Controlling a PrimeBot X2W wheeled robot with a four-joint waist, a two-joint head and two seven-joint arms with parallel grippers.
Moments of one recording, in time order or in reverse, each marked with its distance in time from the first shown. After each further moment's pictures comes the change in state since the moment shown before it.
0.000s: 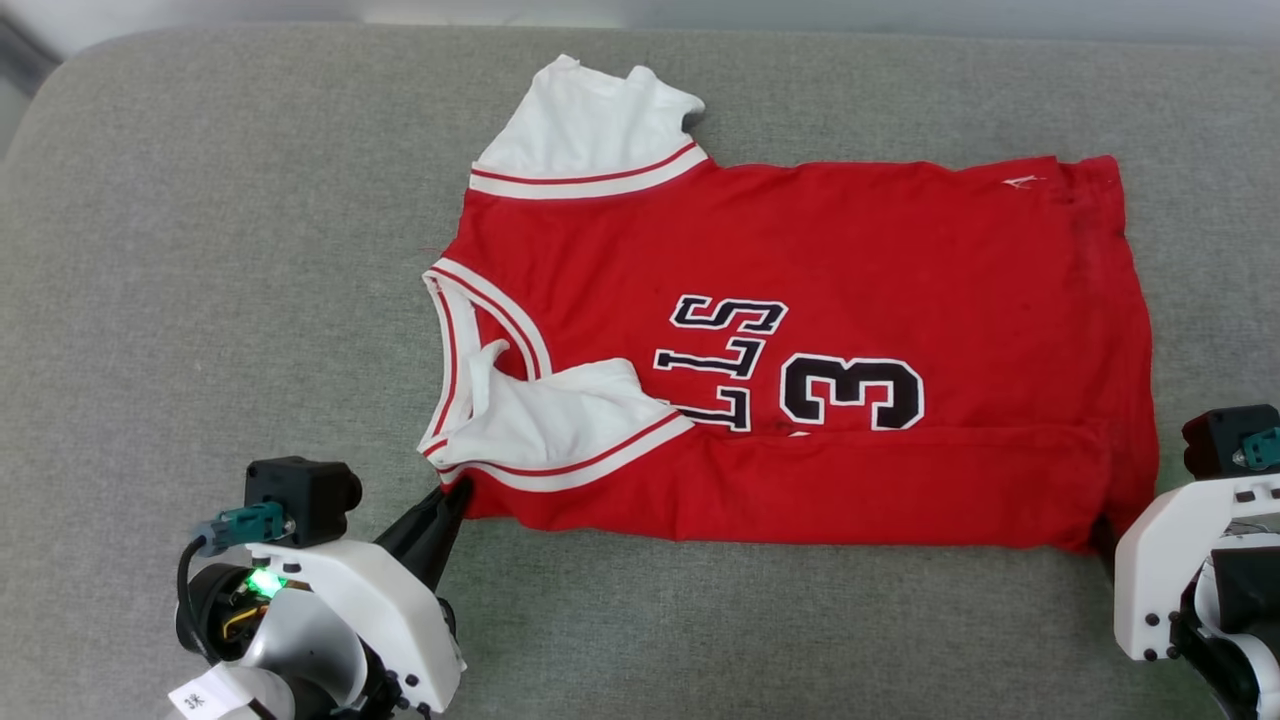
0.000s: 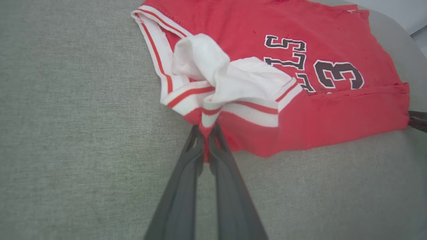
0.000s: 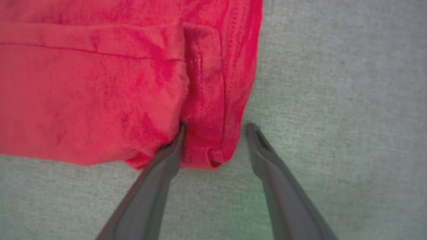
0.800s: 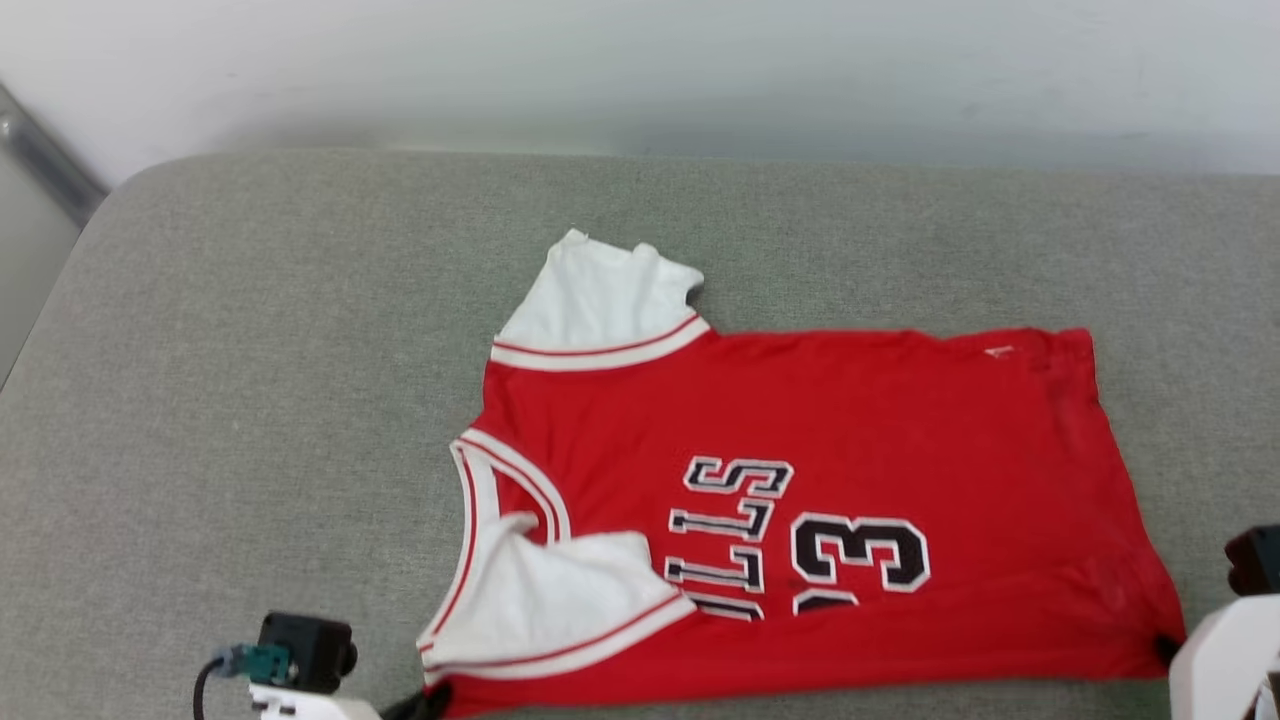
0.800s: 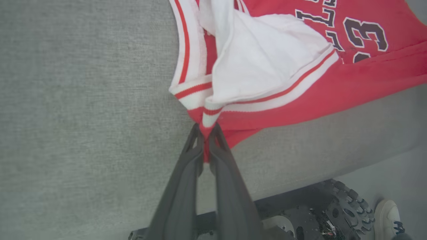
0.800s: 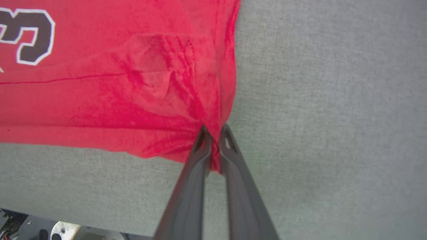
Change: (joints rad) left arm 0.195 0.093 -0.040 0.037 -0.085 -0.017 0.075; right arm 0.189 -0.053 -0.074 -0.135 0.110 0.002 0.048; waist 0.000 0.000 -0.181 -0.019
